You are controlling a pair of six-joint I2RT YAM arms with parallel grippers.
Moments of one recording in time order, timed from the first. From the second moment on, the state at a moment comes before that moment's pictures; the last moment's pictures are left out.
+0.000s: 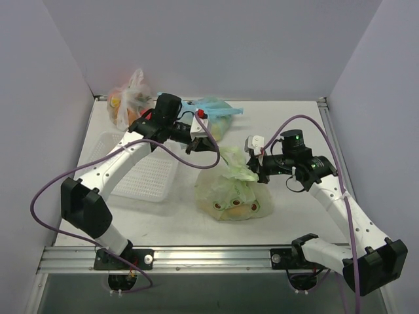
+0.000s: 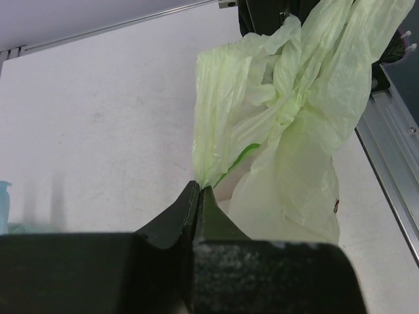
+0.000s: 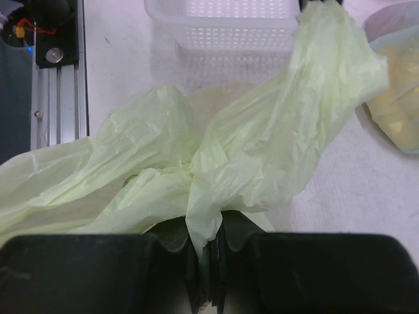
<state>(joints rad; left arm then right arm) -0.53 1.61 1.50 -0.55 1.07 0.75 0.39 1.09 0.99 -0.62 -0.90 -0.64</state>
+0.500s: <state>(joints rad) -0.48 1.51 1.54 -0.53 0.95 0.18 0.27 1.01 0.86 -0.26 -0.72 0.29</state>
